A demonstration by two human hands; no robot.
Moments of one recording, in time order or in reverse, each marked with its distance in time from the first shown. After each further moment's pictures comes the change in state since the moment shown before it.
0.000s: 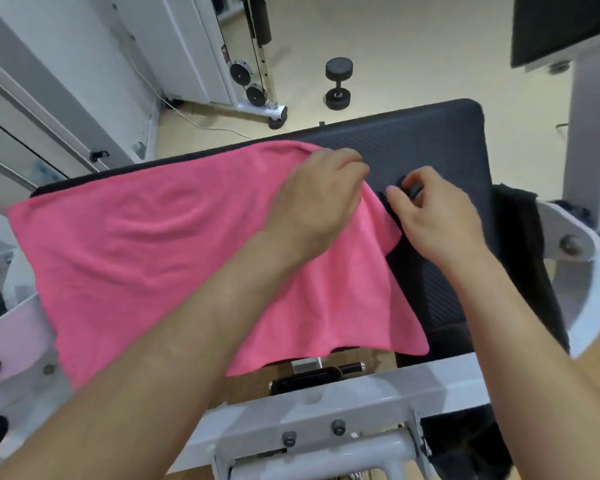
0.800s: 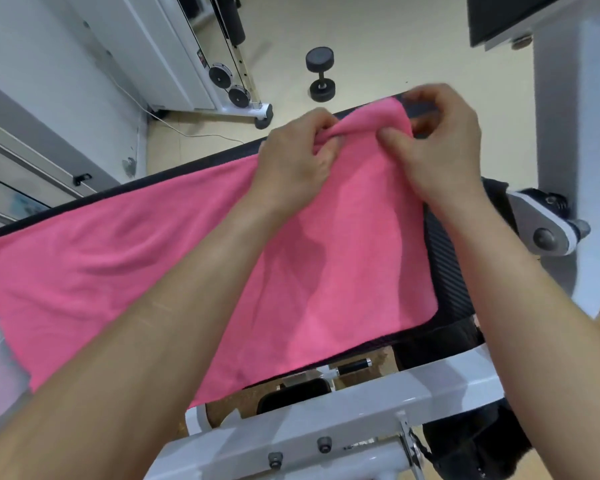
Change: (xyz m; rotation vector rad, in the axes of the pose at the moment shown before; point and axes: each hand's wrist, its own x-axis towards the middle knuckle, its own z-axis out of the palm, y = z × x) left_hand 0.073 0.007 0.016 -0.299 0.053 -0.329; right_hand 0.058 0.013 -0.037 0.571 0.246 -0.007
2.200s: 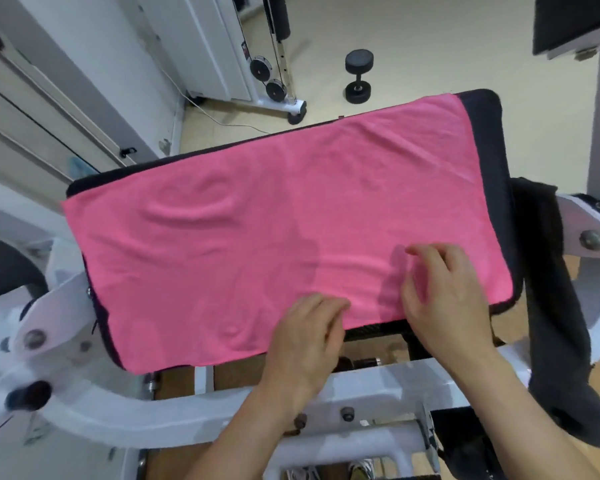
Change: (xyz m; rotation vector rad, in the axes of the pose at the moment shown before) left_hand -0.239 -0.030 0.013 0.015 -0.066 -0.112; right_hand -0.165 0.039 0.005 -0.517 -0.195 -0.259
